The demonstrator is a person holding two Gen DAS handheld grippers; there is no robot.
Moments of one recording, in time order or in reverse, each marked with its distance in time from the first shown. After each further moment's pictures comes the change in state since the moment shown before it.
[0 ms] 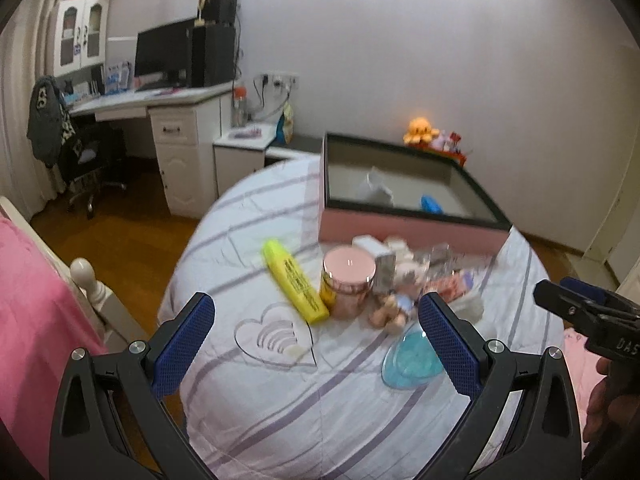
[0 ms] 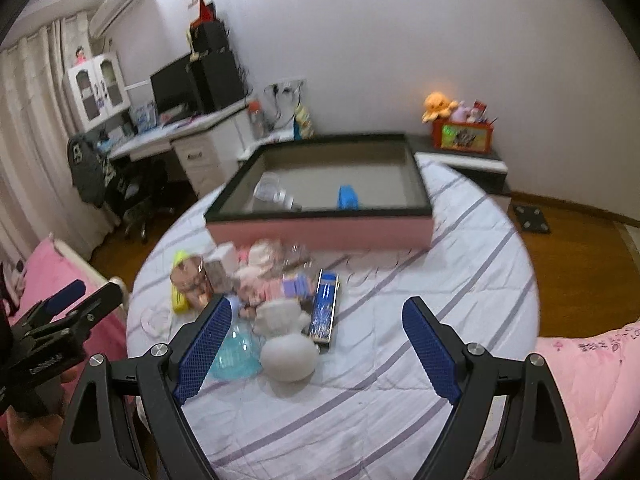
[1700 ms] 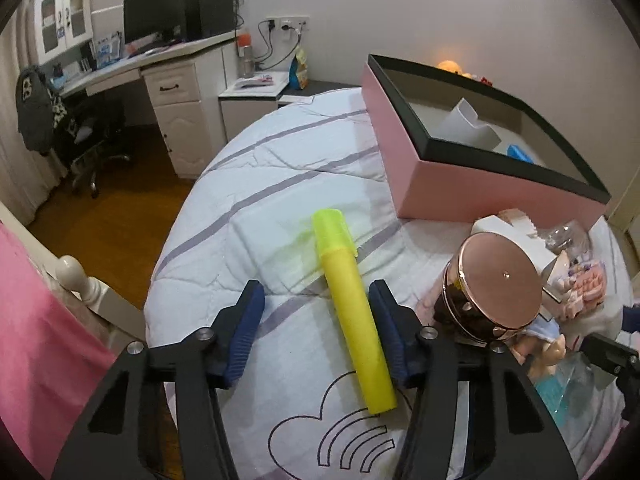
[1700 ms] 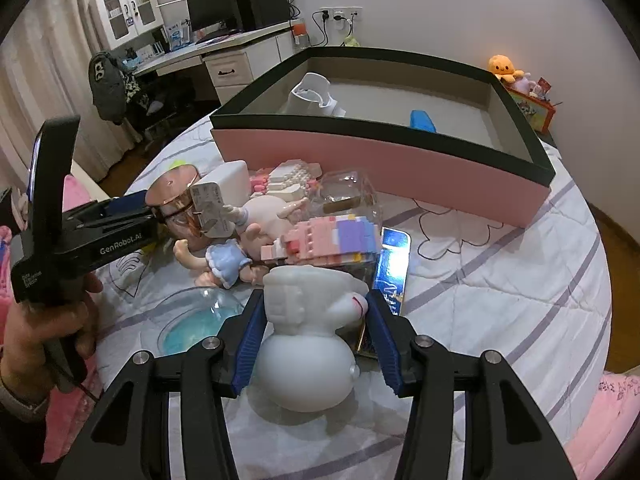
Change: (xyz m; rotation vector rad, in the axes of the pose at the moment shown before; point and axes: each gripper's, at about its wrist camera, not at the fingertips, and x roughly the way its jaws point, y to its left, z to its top) left arm 0.126 0.044 0.018 0.035 0.183 0.068; right arm 0.085 0.023 -0.005 -0.167 0.228 0.075
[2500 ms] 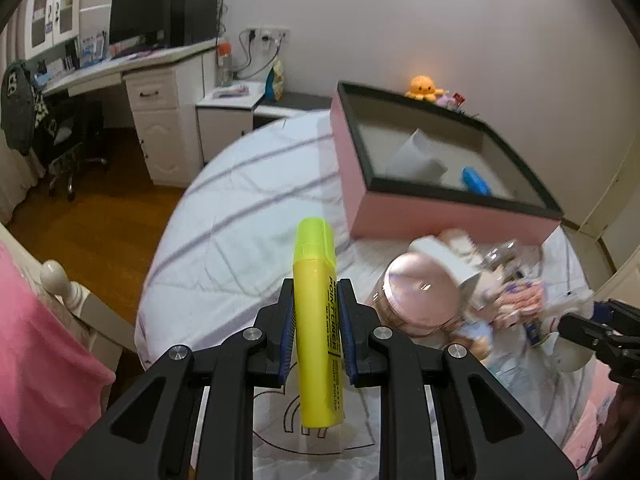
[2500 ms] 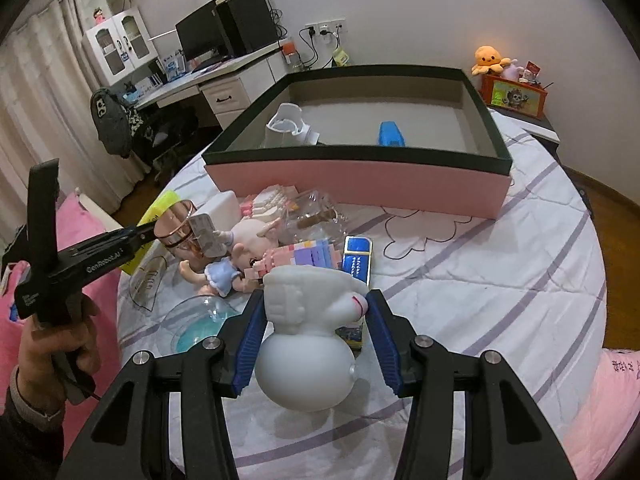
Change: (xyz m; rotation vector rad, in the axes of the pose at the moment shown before) left arm -0.041 -0.007 0.007 -0.002 -0.045 -0.119; right arm -0.026 -0.034 0.003 0.100 -0.070 0.067
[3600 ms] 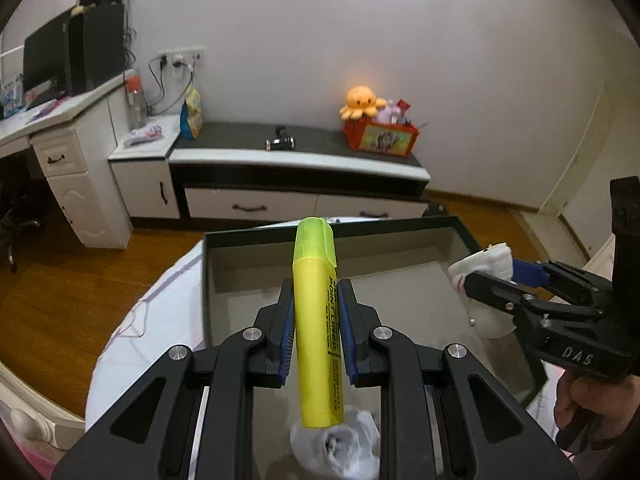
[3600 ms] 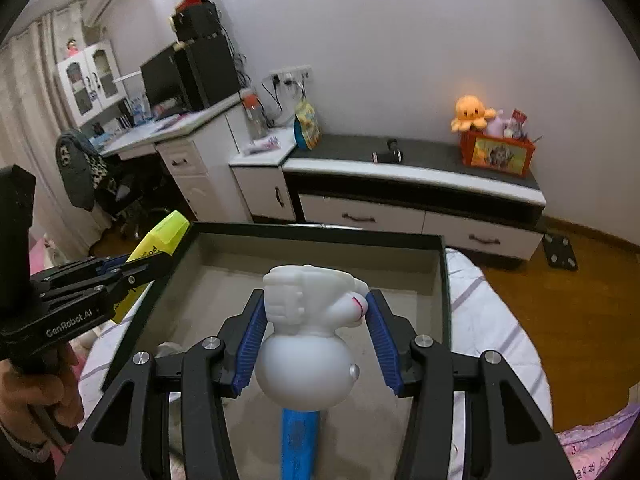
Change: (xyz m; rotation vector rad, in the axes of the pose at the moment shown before) left arm 0.135 -0.083 0.204 0.138 0.026 -0.189; right arm 0.083 -0.076 0.194 0.013 -0.099 -0.105
